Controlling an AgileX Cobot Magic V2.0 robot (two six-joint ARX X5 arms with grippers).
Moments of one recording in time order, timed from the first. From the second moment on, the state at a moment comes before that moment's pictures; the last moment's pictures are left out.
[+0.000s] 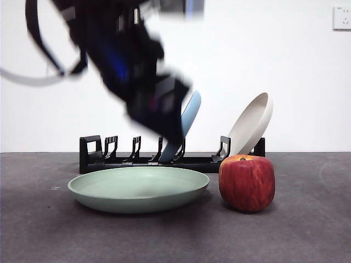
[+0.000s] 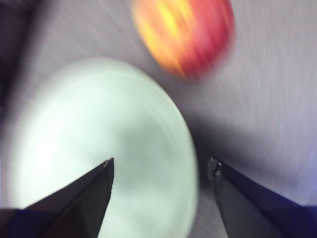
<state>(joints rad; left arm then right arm) -0.97 1.43 0.92 -0.31 -0.28 0.31 0.13 0.84 0.96 -0.96 -0.65 -0.11</state>
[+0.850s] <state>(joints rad) -0.97 1.05 1.23 -0.82 -0.13 0.01 0.49 1.47 0.96 -0.54 -0.23 -0.15</state>
